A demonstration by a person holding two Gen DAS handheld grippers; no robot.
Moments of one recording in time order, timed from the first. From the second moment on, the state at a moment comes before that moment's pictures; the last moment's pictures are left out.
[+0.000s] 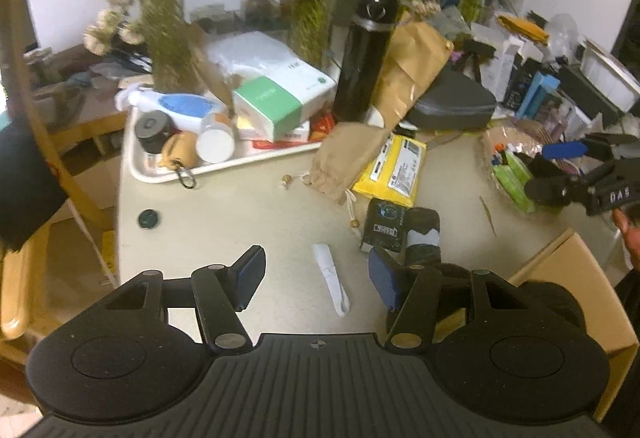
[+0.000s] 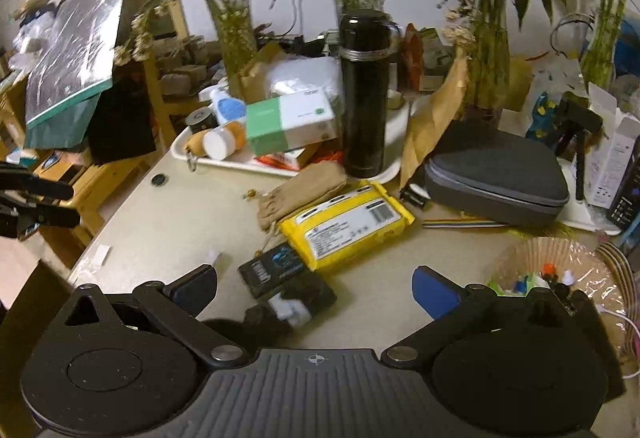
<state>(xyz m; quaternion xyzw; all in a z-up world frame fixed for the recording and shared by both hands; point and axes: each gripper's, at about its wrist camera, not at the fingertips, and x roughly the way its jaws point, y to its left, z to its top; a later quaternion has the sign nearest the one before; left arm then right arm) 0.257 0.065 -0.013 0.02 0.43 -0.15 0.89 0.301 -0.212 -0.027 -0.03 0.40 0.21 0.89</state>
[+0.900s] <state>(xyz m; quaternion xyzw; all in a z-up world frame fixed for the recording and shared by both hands) 0.339 0.036 -0.134 0.10 0.53 -0.27 0.80 0.337 -0.222 -0.046 -0.02 0.41 0.16 0.90</state>
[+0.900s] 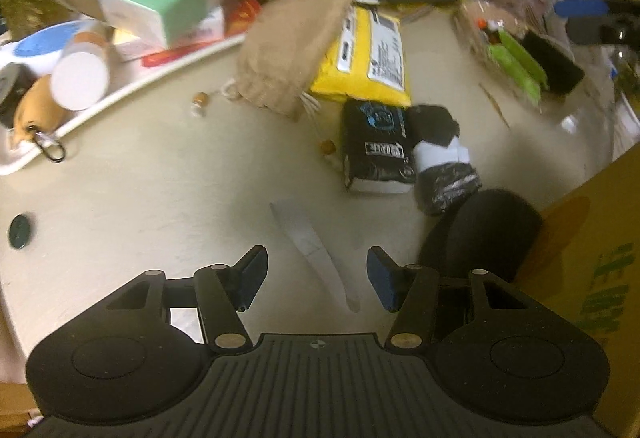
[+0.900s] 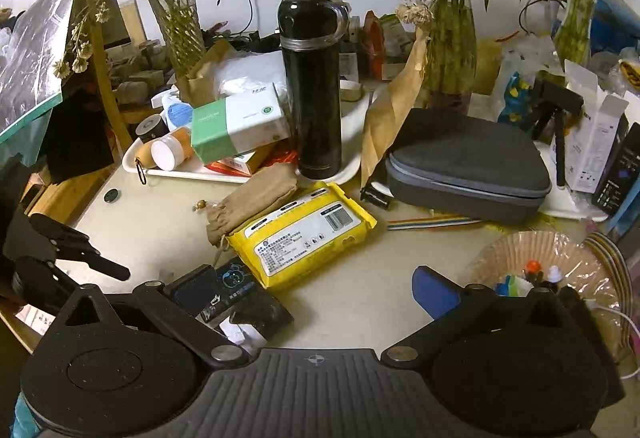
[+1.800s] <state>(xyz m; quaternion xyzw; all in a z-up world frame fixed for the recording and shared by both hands) 0.332 0.012 -0.151 0.20 0.50 -0.26 0.80 0.337 -0.222 -0.048 -0.04 0.41 0.15 0.90</state>
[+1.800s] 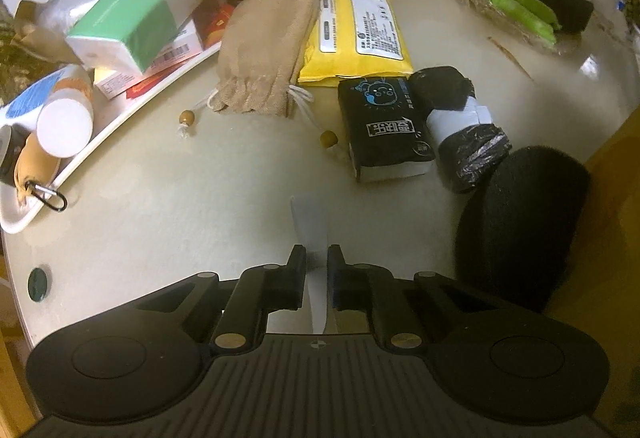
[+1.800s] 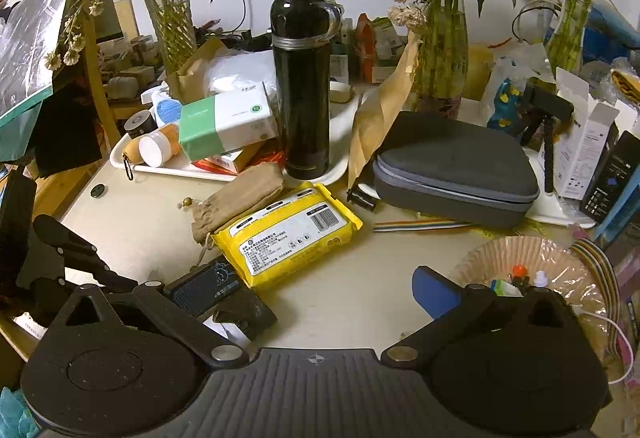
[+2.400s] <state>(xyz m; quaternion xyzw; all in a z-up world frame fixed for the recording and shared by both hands) 0.335 0.034 -0.148 0.18 0.53 -0.23 0.80 0.337 -0.221 -0.049 -0.05 0.40 0.15 0.90</state>
